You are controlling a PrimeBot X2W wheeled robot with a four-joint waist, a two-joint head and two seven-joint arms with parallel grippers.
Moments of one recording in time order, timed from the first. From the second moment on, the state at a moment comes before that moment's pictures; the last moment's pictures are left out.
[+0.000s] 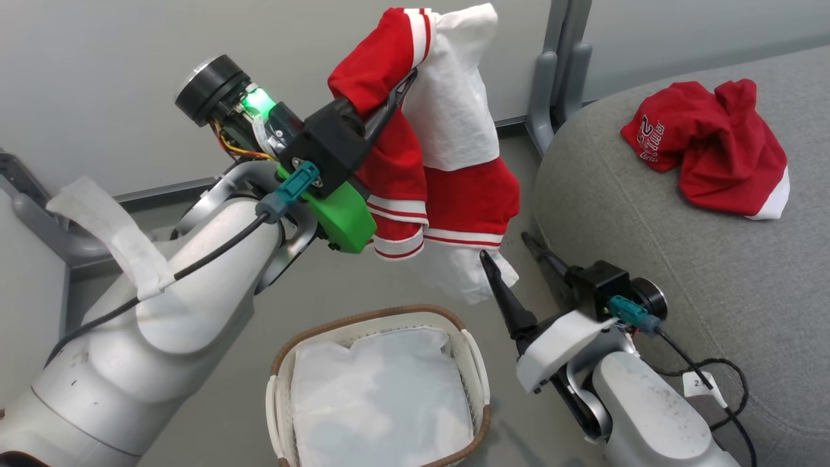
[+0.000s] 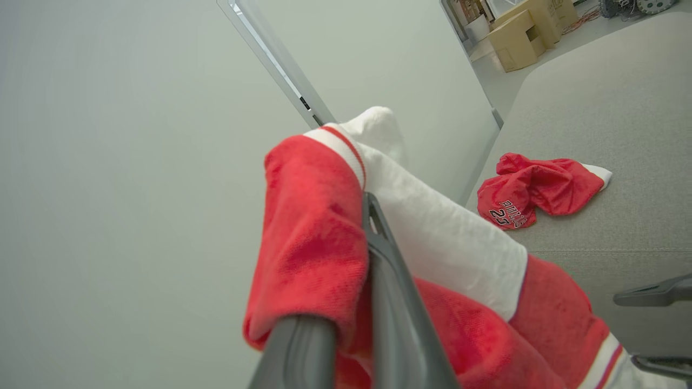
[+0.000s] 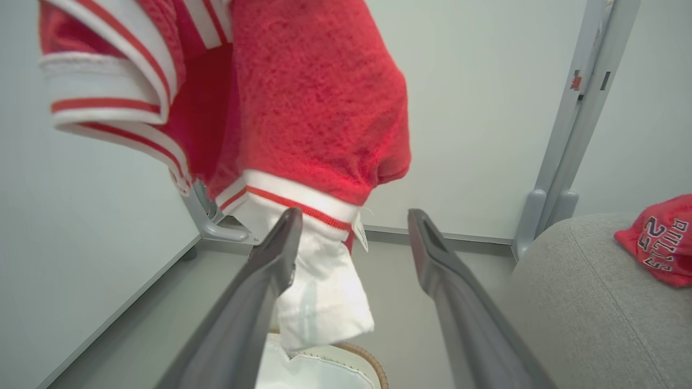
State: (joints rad) left arm -0.92 0.34 -0.84 0.29 -0.29 -0.12 -0.13; right arm -0.39 -0.05 0.40 0.45 0.28 0.13 -0.26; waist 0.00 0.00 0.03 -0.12
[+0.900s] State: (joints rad) left arm -0.92 0.31 -0.89 0.21 -0.30 -0.12 -0.13; right arm -0.78 -0.20 0.91 0.61 0.76 0.13 -0.26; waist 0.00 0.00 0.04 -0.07
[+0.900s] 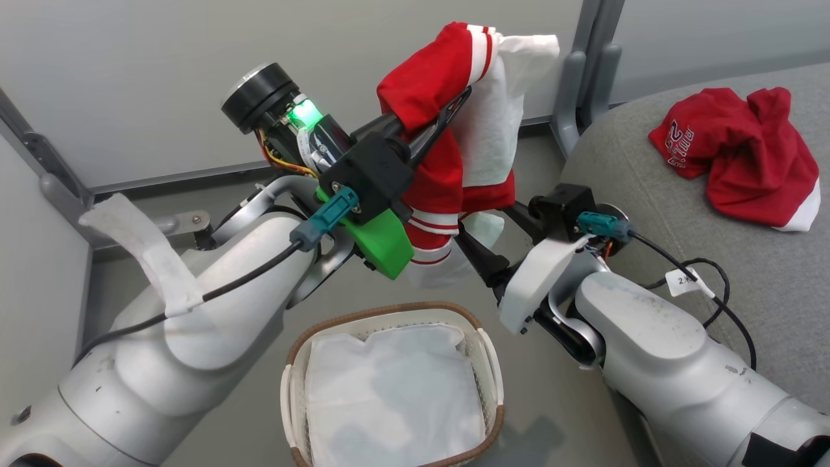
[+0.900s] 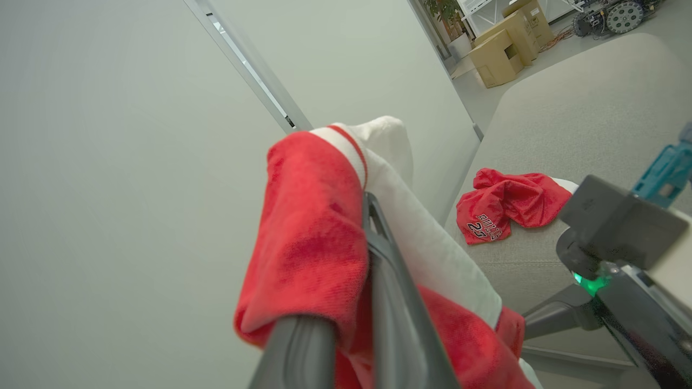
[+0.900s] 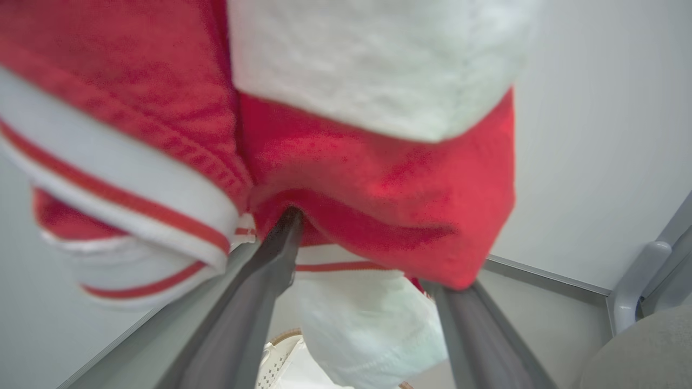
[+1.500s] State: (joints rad) left arm -0.90 0.32 -0.90 0.22 -0.34 -0.10 -0.13; right arm -0.79 -0.14 0.79 0.55 0.65 0.13 -0.26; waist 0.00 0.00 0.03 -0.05
